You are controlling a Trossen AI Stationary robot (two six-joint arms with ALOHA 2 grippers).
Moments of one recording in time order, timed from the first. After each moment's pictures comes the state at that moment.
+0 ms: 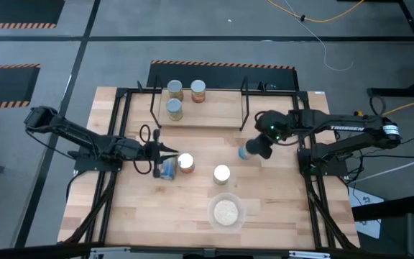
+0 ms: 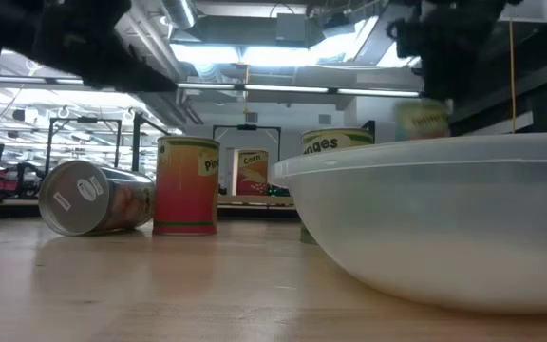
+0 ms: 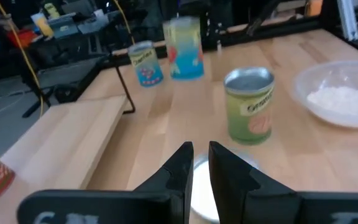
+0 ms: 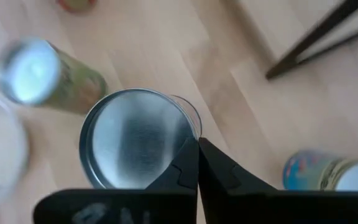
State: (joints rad) left arm -0.25 0.90 0.29 0.36 -0.38 0.10; right arm -0.13 1.13 0.96 -0.86 0.03 0.36
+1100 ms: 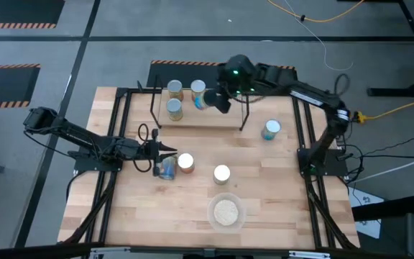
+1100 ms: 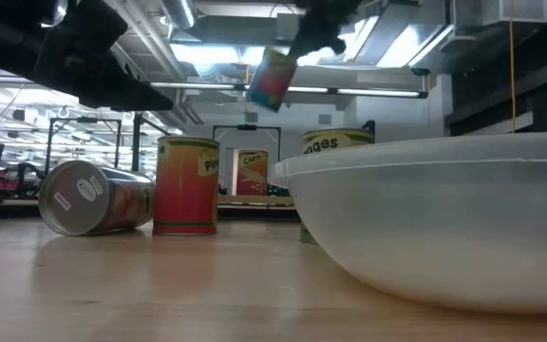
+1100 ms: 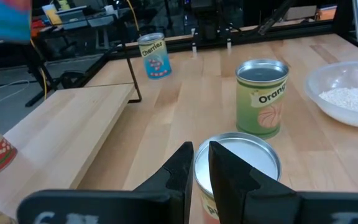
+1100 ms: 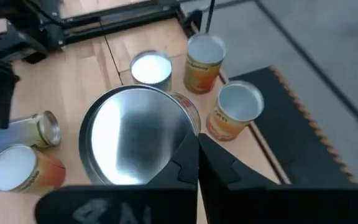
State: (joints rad) left arm -0.21 0.90 0.20 0.47 -0.38 0.05; right arm -0.37 1.76 1.86 -0.83 0.02 -0.01
